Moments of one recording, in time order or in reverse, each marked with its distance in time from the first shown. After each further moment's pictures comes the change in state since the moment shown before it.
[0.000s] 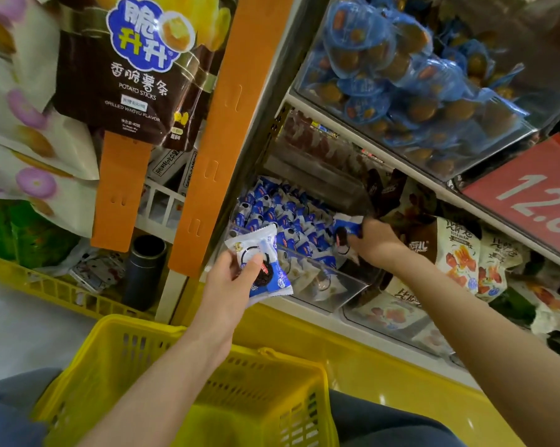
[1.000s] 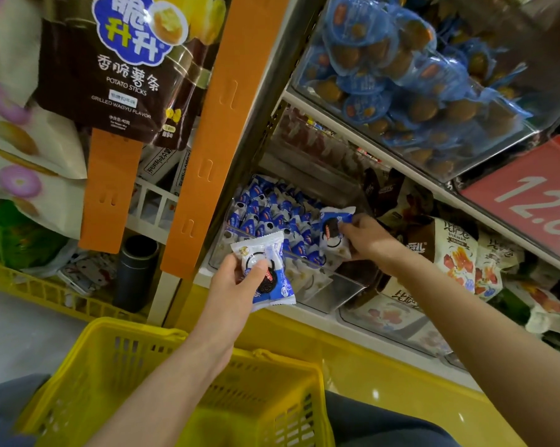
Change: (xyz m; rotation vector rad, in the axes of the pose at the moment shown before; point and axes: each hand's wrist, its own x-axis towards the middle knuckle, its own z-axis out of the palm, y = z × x) left_hand 0.000 -0.004 0.006 0.029 -0.030 -0.031; right_hand 0.004 -0.001 0.001 0.579 -0.152 0.100
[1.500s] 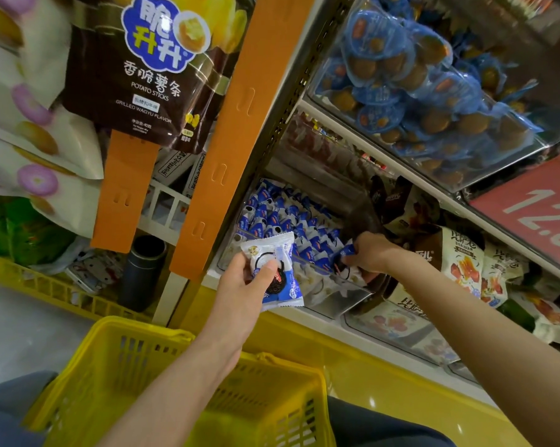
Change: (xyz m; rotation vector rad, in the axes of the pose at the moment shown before) left_hand -0.003 0.010 -0.002 -0.012 -0.002 0.026; right_hand -0.002 -0.008 0.000 -0.735 -0.145 0.056
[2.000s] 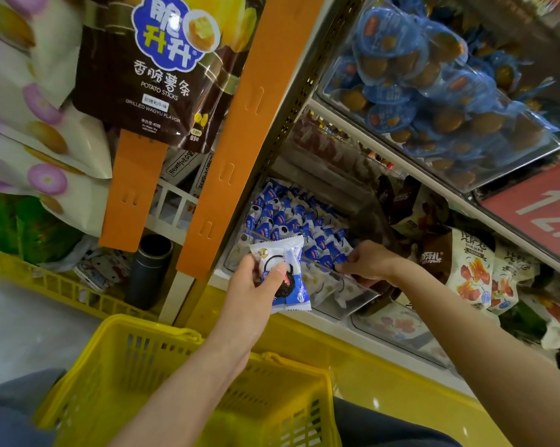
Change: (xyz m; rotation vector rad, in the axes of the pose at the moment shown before) left_hand 0.000 -0.002 0.000 0.031 0.002 -0.016; right_hand 0.007 0.001 0.014 0.160 -0.115 -0.060
